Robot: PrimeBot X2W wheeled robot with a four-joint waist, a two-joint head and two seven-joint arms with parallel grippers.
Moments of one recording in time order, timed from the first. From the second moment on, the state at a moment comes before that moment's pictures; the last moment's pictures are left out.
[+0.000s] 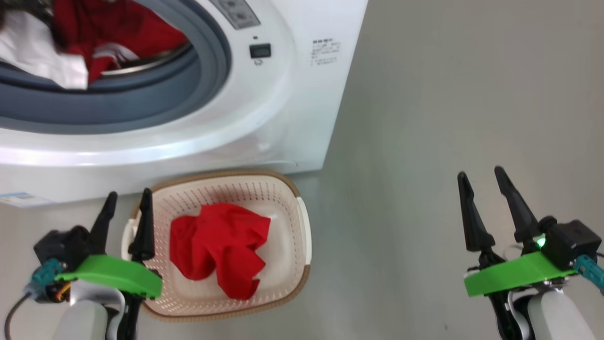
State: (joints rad) left arm -0.39 0.14 -0.01 0.55 -0.40 -0.13 -0.26; right arm -0.15 -0.04 -0.02 0.17 0.30 0.12 -0.26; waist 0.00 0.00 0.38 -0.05
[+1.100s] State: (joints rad) left arm 0.04 0.11 0.07 0.19 -0.34 -0.13 -0.26; right arm 0.10 -0.04 -0.09 0.16 0.30 0.12 -0.26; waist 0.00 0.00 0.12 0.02
